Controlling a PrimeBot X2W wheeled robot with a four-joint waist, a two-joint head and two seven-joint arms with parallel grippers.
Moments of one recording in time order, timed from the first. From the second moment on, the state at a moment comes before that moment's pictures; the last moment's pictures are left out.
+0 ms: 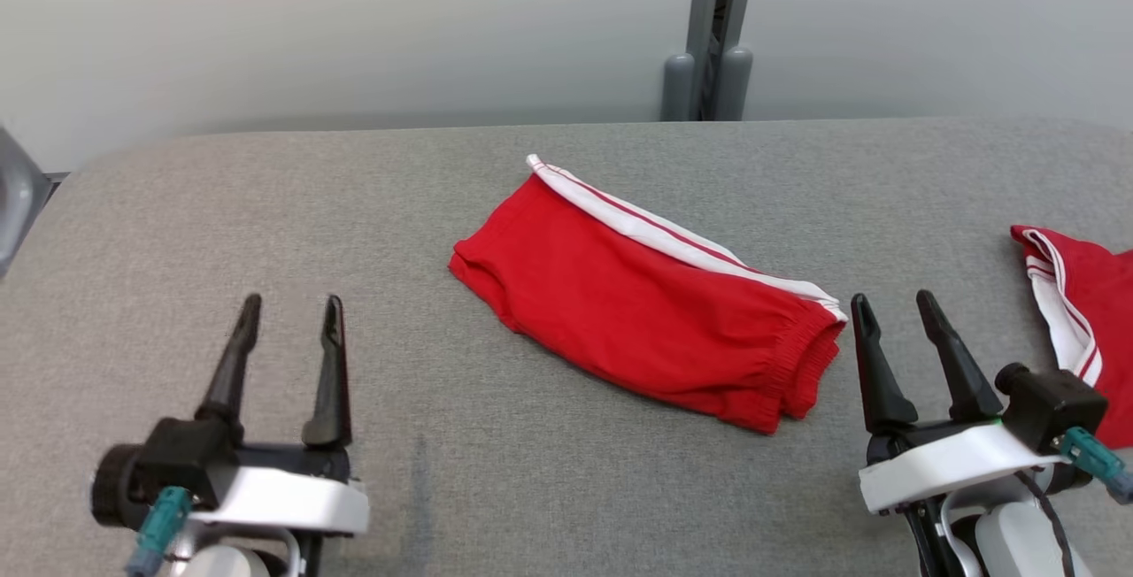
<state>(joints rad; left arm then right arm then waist) -0.08 0.21 -0.22 0.04 -0.32 0.14 -0.26 -0.18 -0.10 0.15 0.26 0.37 0.13 -0.26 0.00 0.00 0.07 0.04</state>
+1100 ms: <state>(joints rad) -0.04 0.05 -0.09 0.12 -0.17 -0.03 -0.26 -0.22 -0.05 0.12 0.62 0.88 0.13 -0.06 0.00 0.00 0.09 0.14</state>
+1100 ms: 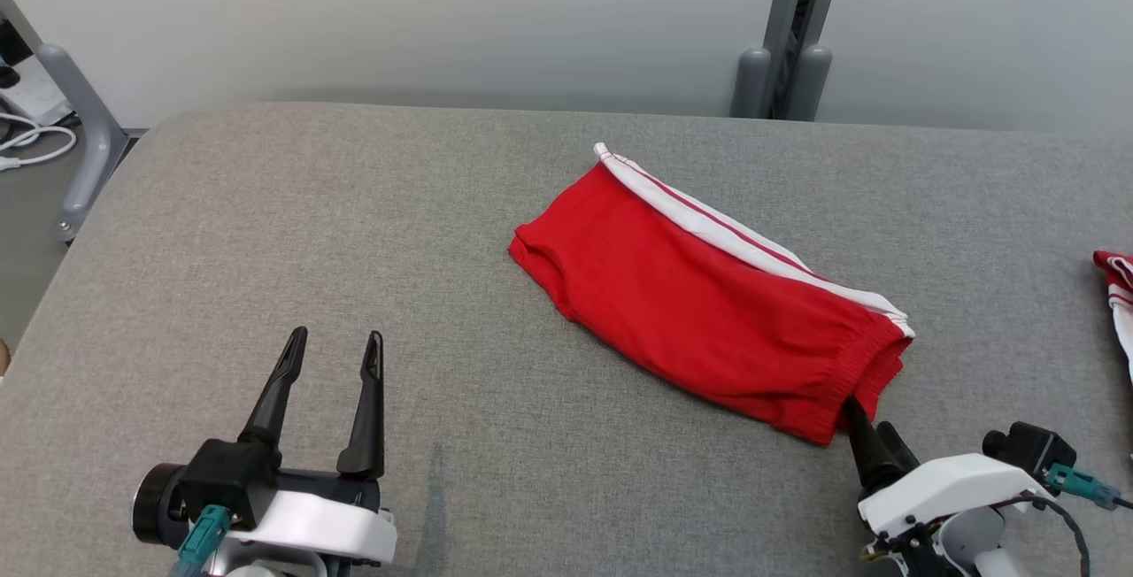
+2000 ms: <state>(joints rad) -0.07 0.05 -0.08 0.13 -0.16 -0.04 -0.26 -0.37 -0.06 0.25 0.76 1.22 0.13 -0.05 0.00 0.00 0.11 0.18</state>
